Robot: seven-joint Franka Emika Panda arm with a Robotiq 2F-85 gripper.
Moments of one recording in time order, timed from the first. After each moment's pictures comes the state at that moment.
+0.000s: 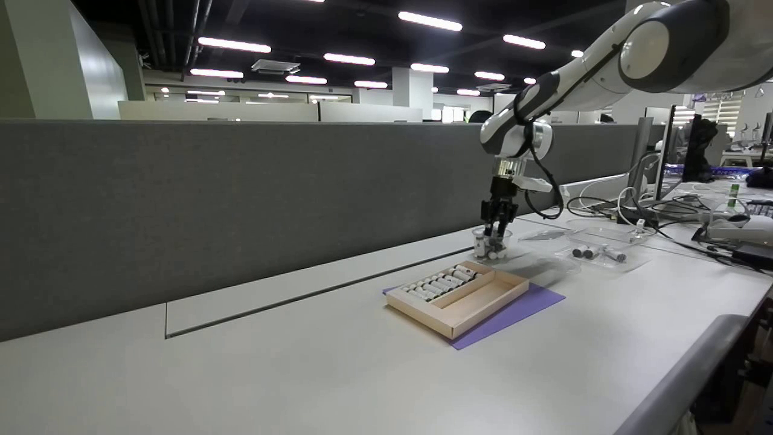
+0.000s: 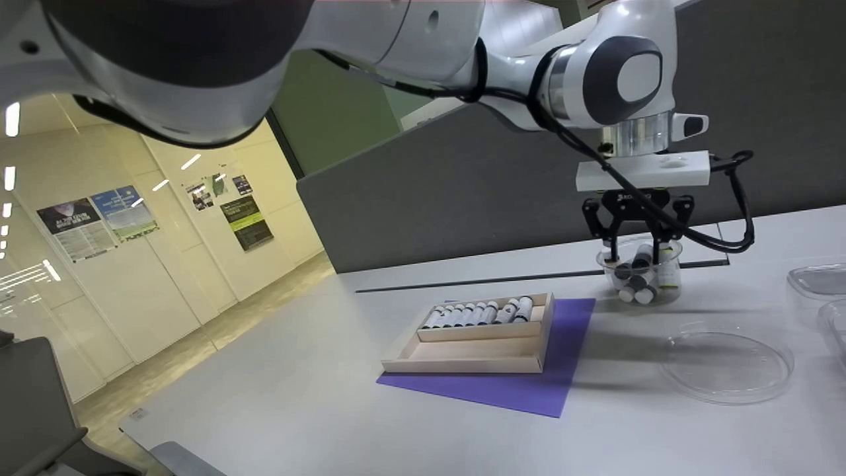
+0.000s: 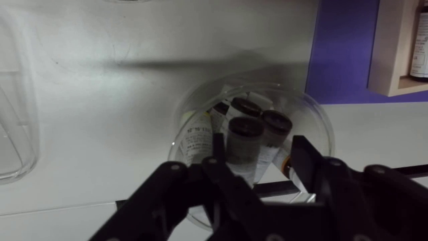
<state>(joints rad) -0.40 1.12 -0.01 -0.97 0.23 2.07 -0.49</state>
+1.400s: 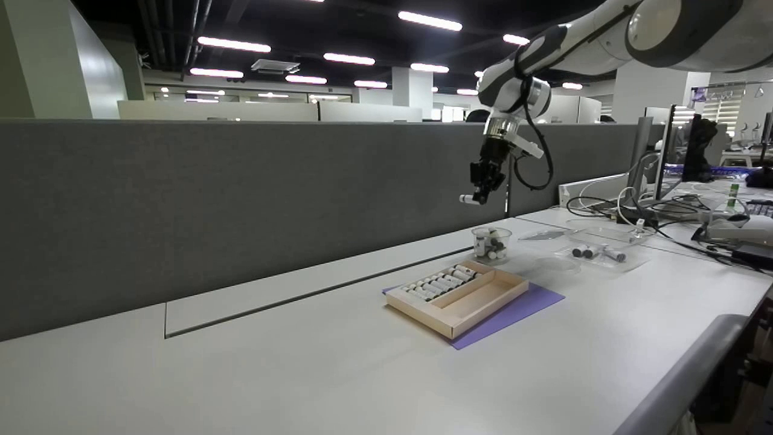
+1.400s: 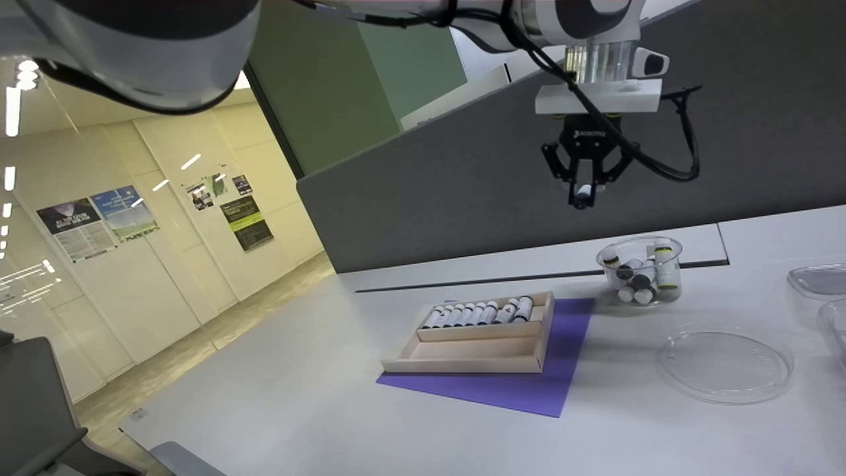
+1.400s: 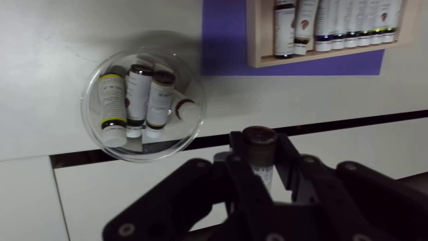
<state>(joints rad) -0.40 1.03 0.05 -0.86 0.31 1.79 -0.47</state>
